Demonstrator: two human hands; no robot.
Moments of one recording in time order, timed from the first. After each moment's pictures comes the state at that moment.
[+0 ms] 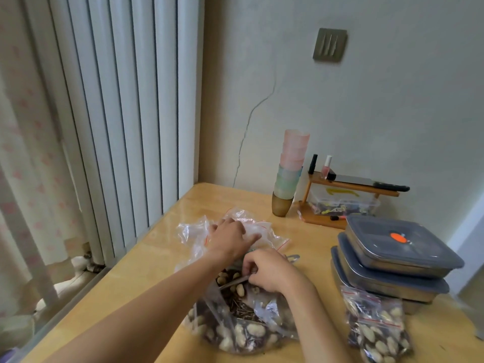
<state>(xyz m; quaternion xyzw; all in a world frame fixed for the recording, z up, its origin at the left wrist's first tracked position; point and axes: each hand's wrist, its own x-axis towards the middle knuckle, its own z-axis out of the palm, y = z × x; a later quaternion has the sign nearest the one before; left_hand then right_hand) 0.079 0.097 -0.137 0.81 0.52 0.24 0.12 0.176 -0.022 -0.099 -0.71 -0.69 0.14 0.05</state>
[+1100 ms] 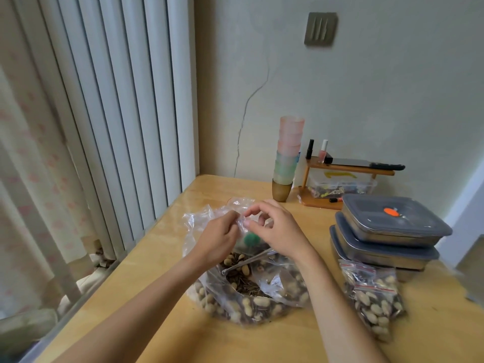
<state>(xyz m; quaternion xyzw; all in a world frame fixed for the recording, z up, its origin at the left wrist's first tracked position) 0.011 0.017 -0.099 0.82 0.37 0.35 0.26 0.182 -0.041 -0.072 -0.57 -0.67 0.17 0.44</state>
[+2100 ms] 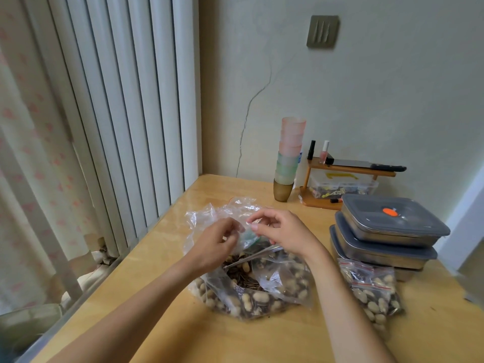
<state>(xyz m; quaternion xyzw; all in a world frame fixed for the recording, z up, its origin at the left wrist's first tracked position) -0.007 0.006 -0.108 0.82 0.36 0.33 0.31 0.198 -0.053 -0.068 -0.55 -0.66 0.29 0.41</state>
